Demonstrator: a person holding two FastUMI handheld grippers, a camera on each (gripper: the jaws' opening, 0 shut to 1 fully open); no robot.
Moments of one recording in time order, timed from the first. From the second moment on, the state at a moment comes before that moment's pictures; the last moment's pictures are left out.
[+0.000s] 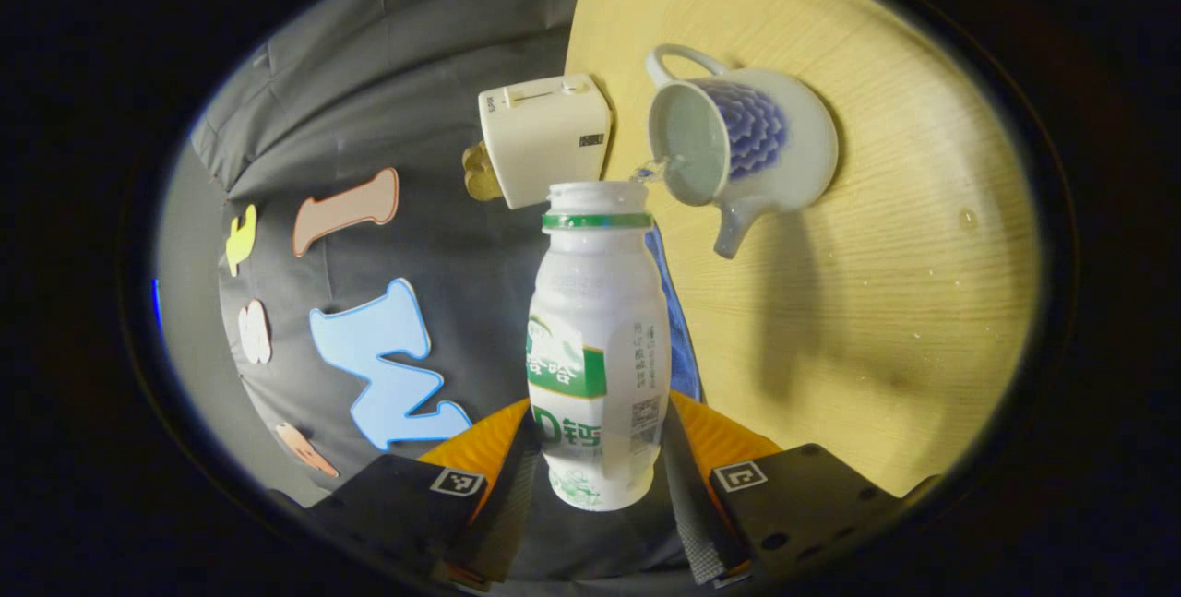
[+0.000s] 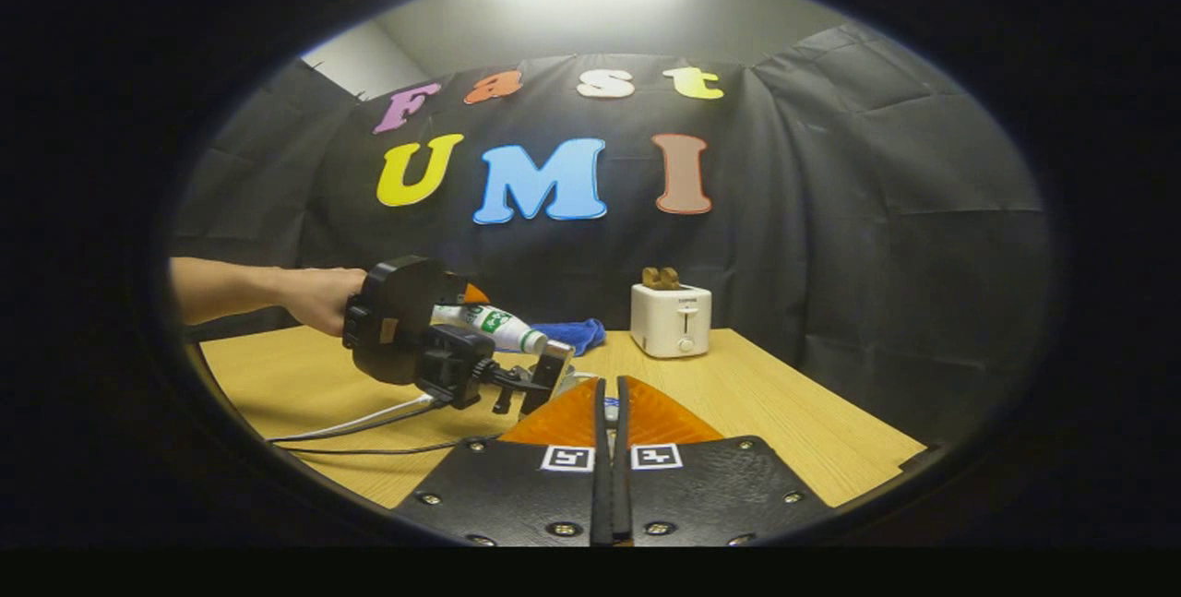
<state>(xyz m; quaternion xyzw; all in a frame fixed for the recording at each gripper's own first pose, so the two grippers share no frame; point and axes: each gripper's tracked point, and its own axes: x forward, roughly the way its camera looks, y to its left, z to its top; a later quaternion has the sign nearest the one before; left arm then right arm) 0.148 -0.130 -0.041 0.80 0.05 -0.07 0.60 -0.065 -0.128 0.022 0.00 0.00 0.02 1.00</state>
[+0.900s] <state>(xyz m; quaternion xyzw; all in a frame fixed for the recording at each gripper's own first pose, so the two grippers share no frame) 0.138 -0.140 -0.039 0.82 0.02 -0.08 0.57 -0.092 -0.128 0.036 0.01 0.00 -0.01 1.00</state>
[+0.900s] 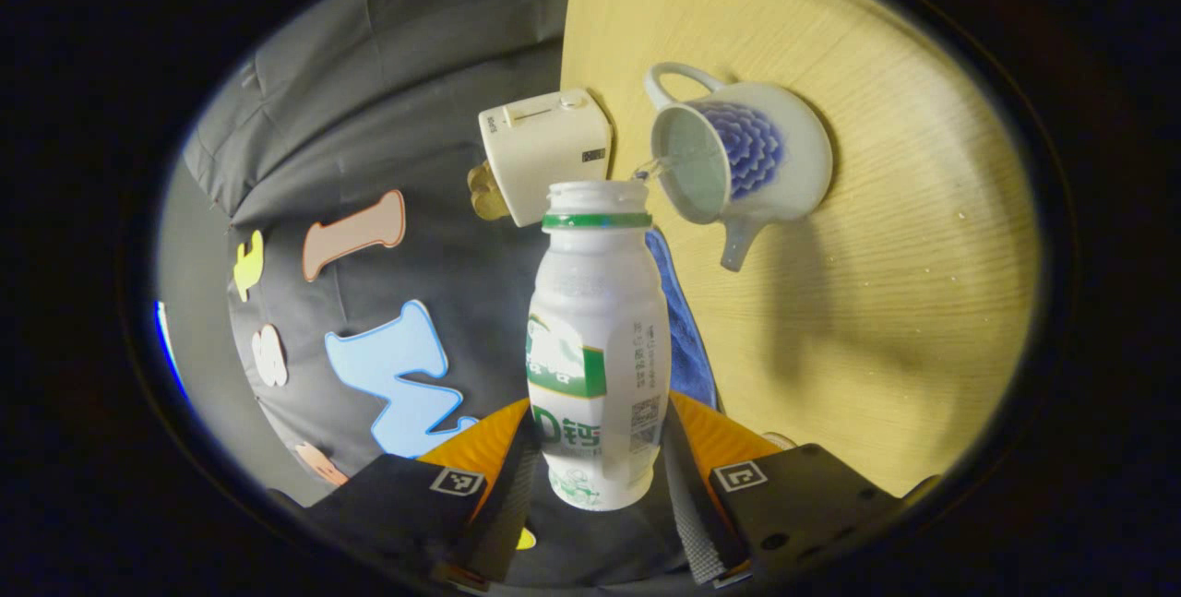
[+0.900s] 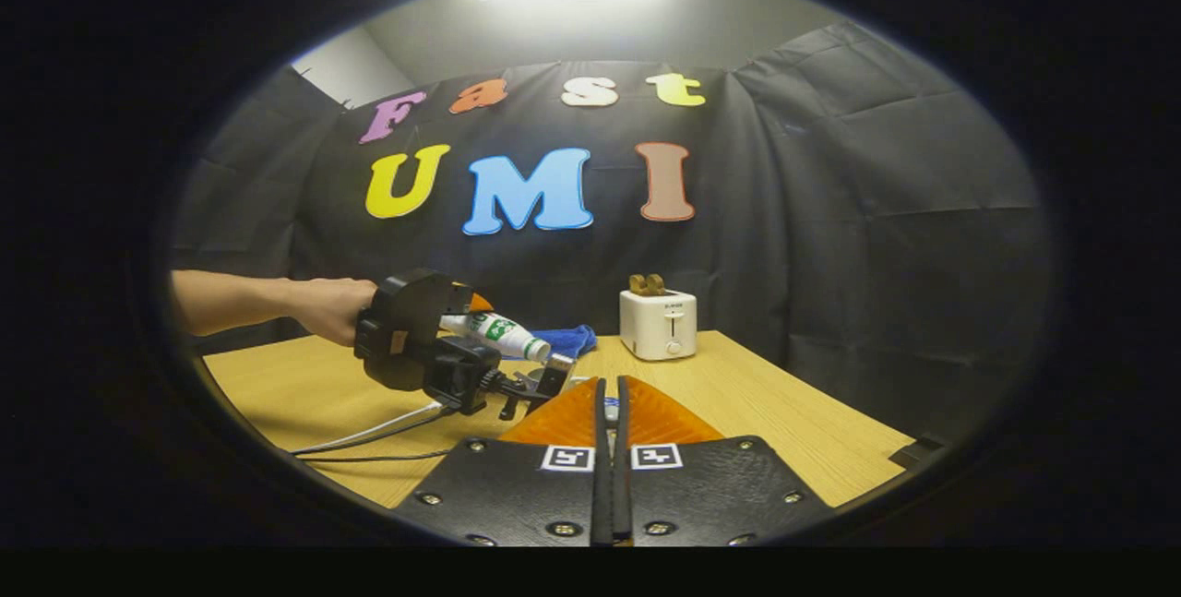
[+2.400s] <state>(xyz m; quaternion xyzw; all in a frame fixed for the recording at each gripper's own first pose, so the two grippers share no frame) 0.140 -0.138 -0.043 0.83 0.00 -0.08 0.55 -0.093 -0.089 0.030 0.01 0.01 0.02 1.00</state>
